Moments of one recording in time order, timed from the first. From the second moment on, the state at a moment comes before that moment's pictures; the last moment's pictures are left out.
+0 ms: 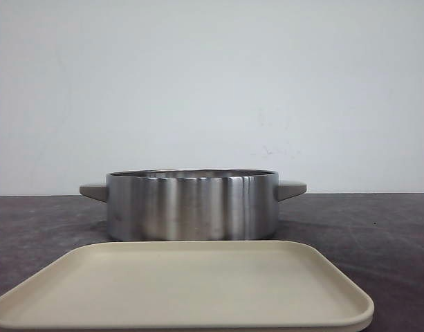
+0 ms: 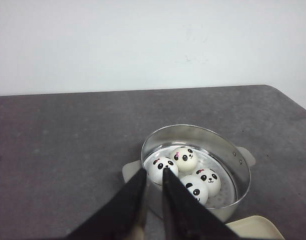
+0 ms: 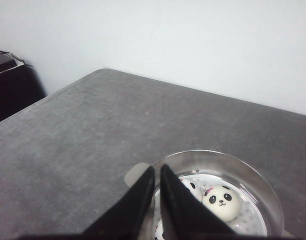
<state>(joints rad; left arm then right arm) -0.44 0.50 1.04 -0.77 -0.08 -0.14 0.88 1.11 1.08 -0.17 0.18 0.21</state>
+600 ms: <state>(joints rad) -0.44 0.50 1.04 -0.77 -0.08 -0.14 0.86 1.06 1.08 -0.22 0.19 0.21</state>
